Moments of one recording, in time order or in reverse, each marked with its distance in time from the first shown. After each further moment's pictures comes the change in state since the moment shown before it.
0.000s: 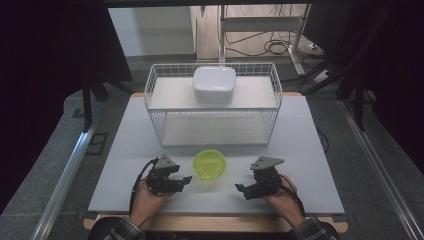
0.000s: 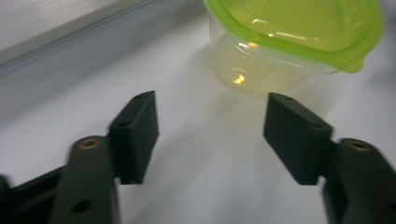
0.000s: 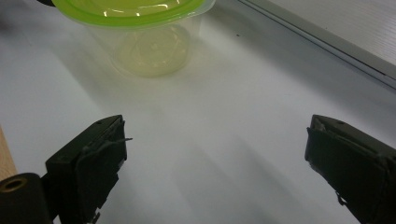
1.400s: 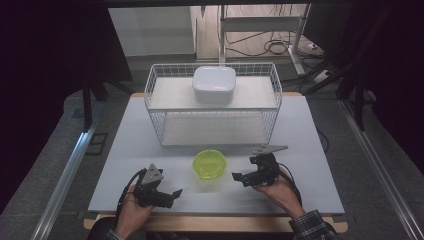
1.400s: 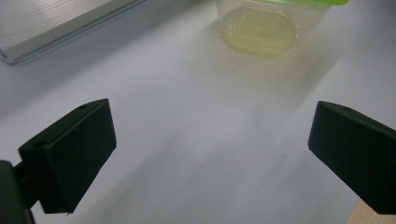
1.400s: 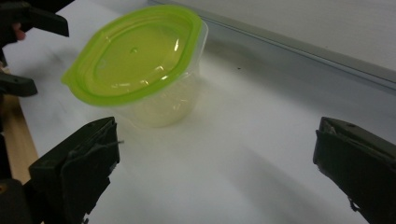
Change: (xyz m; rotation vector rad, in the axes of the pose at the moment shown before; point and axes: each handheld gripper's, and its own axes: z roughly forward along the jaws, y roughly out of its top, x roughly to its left) left arm -0.001 -0.034 -0.024 -0.031 0.058 0.082; right arm -0.020 0.023 0.004 -0.040 0.113 0.221
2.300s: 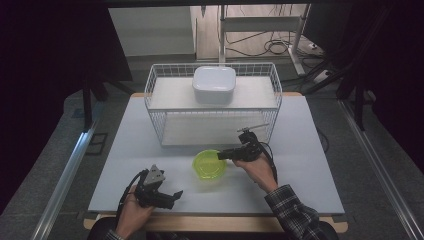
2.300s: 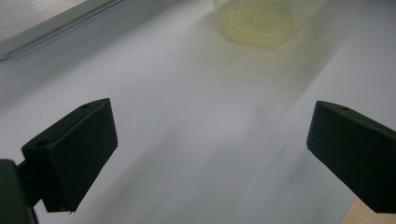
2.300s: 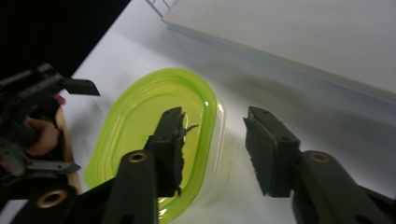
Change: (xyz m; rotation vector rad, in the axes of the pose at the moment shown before) left arm -0.002 0.000 0.002 0.026 -0.009 0.014; right arm -0.020 0.056 0.055 0.090 0.197 0.221
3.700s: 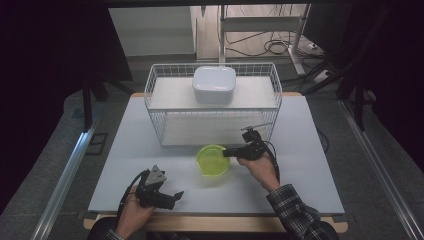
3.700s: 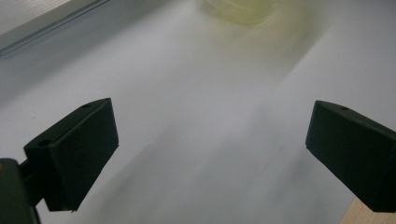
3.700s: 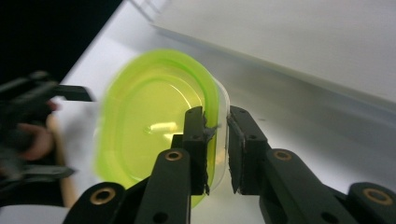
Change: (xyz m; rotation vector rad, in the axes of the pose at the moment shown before) left arm -0.001 0.000 0.002 0.017 -0.003 0.008; right arm -0.004 0.001 -0.010 -0.007 -0.040 0.013
